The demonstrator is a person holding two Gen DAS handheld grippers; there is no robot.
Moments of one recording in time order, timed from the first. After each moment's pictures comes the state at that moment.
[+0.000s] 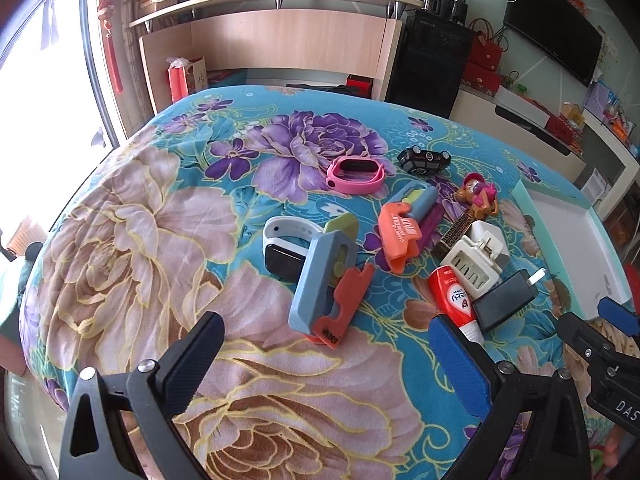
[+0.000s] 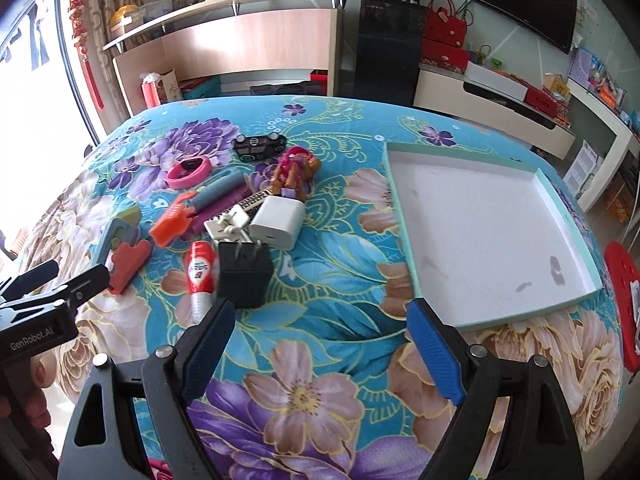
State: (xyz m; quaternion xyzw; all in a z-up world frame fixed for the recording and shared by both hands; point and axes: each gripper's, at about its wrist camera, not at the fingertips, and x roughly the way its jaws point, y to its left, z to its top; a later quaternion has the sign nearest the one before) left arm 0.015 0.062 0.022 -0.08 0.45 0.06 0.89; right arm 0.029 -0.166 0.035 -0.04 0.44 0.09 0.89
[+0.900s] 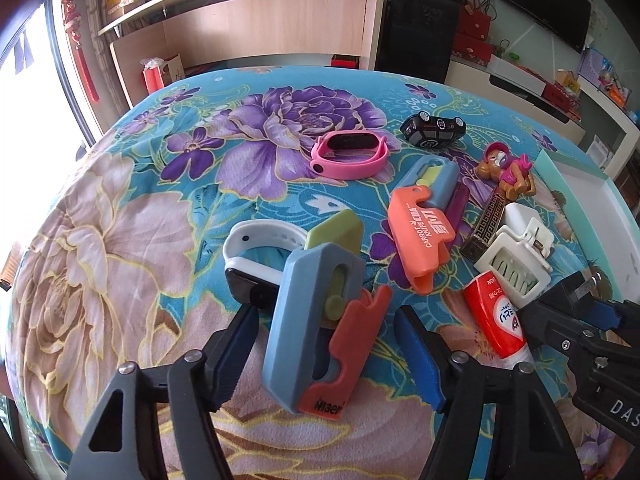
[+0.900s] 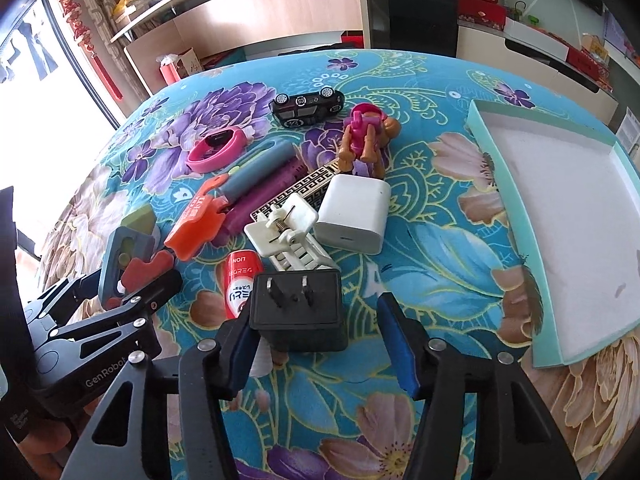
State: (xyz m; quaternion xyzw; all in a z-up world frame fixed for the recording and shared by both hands) left arm 0.064 0.058 -0.020 -0.04 0.48 0.04 0.88; right arm 0.080 -0.128 -0.008 0.01 0.51 0.14 0.85
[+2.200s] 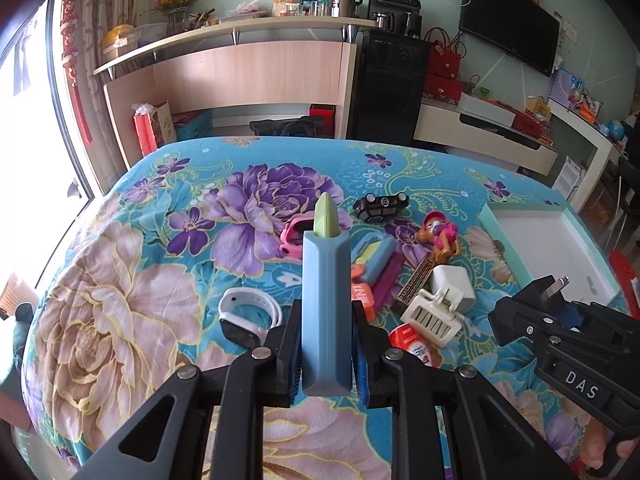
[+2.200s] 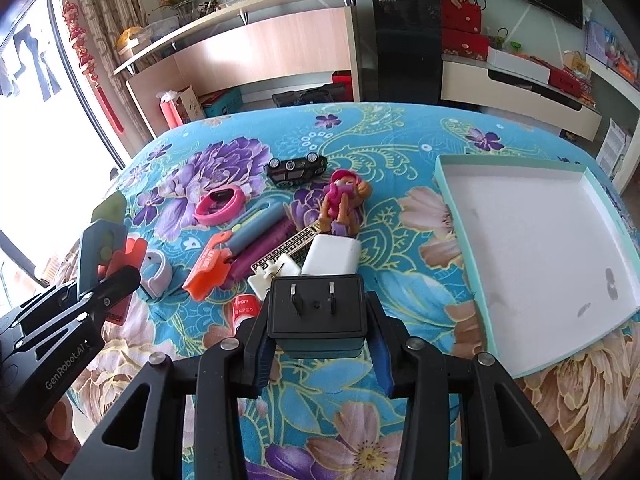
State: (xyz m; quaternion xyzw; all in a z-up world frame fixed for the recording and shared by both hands) left arm 0.048 0.037 0.059 -0.04 0.40 0.00 0.91; right arm 0.068 -0.157 0.046 0.03 0.44 0.12 0.89
